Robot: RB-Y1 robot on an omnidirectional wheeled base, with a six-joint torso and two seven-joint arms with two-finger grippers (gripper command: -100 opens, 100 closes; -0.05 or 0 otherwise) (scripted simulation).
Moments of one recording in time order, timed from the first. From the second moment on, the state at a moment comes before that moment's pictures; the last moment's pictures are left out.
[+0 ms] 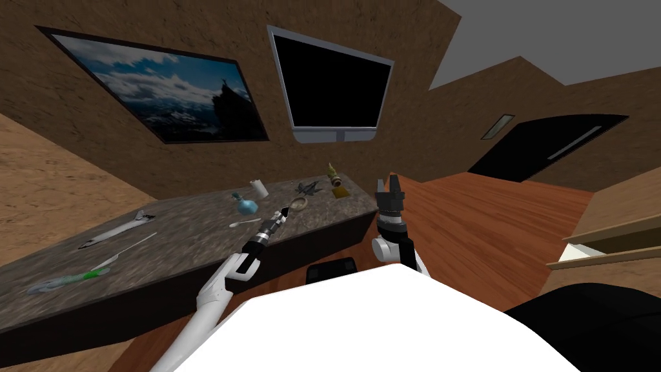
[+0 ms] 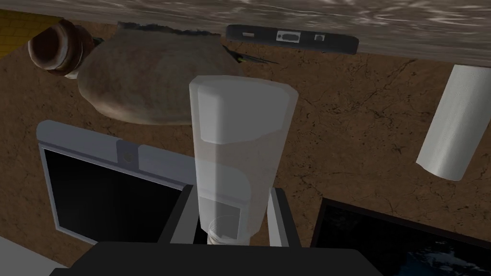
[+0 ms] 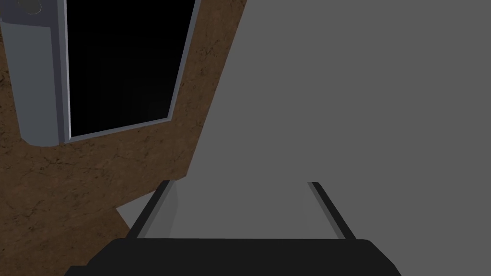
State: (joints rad) left arm 0.15 0.49 0.02 -1.45 -0.58 -0.35 -0.48; right arm 0.49 0.03 0.06 -2.28 -0.01 -0.62 0.15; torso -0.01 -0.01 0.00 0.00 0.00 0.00
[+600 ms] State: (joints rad) left arm 0.08 0.59 0.03 -1.46 -0.57 -0.33 -0.40; right arm 0.49 0.03 0.06 -2.28 -0.01 -0.62 0.15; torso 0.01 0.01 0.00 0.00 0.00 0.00
